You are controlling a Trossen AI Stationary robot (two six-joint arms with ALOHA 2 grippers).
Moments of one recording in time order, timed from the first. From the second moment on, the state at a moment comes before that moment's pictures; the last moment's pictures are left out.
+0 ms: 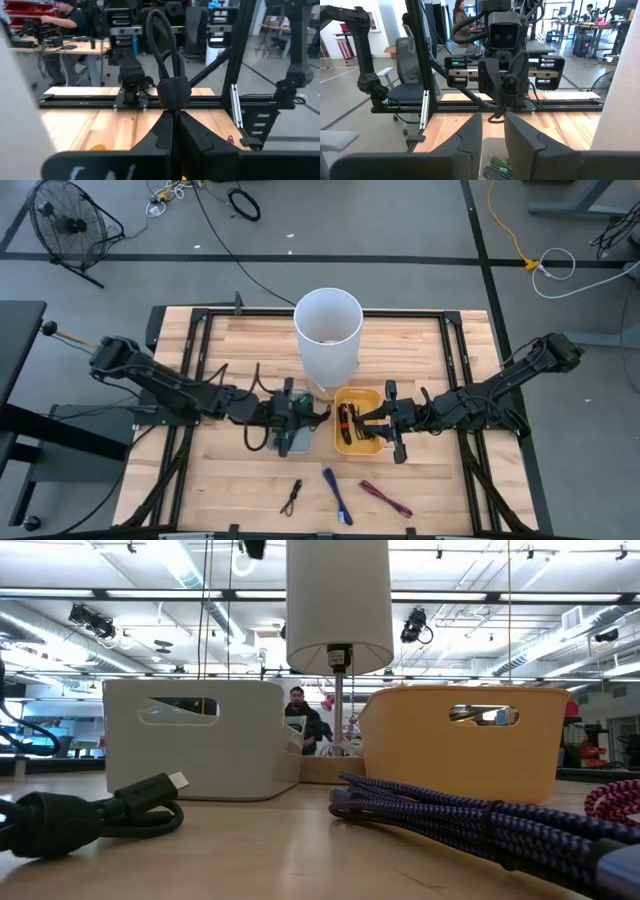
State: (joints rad) left arm -0.34 1.39 0.86 0.48 -0.32 -0.07; right arm 0.49 1.16 0.79 0.32 0.40 0.07
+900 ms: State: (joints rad) left arm -0.31 1.62 1.12 0.47 -0.24 0.01; right arm 0.48 1.19 0.79 0.41 0.41 -0.01
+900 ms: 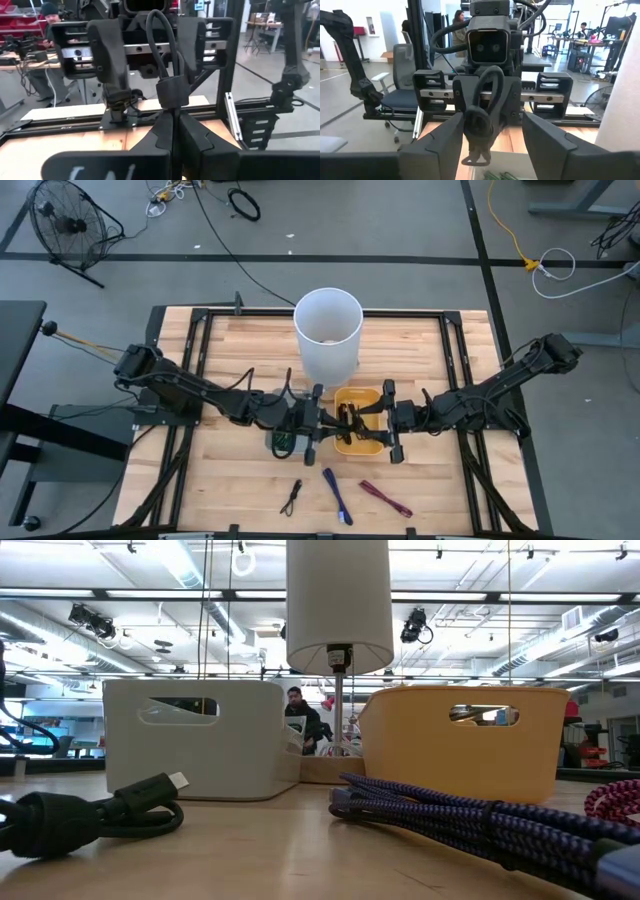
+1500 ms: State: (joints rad) left arm -0.30 1.62 1.12 0.47 -0.26 0.01; right arm 0.47 1.19 0.79 0.39 0.41 -0.03
